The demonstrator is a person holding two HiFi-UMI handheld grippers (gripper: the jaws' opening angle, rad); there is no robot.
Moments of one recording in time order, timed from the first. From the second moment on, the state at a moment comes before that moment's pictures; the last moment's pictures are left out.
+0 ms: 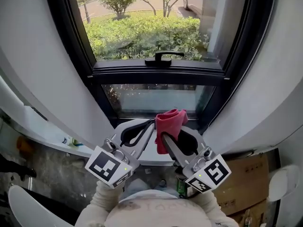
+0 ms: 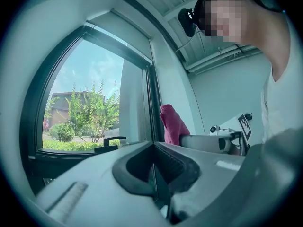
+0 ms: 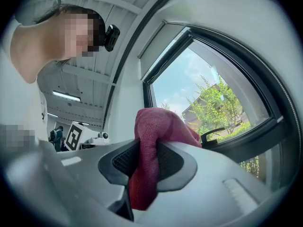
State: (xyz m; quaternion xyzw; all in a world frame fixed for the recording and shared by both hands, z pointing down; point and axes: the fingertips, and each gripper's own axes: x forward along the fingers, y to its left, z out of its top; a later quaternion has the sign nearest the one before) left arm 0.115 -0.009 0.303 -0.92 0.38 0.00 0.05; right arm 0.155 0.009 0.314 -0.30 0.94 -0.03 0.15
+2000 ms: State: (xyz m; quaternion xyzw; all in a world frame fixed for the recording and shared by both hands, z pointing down) left arm -0.110 -0.176 0.278 -0.90 0.41 0.10 0.06; right arm -0.107 -0.245 0.103 -0.30 0.93 0.21 0.09
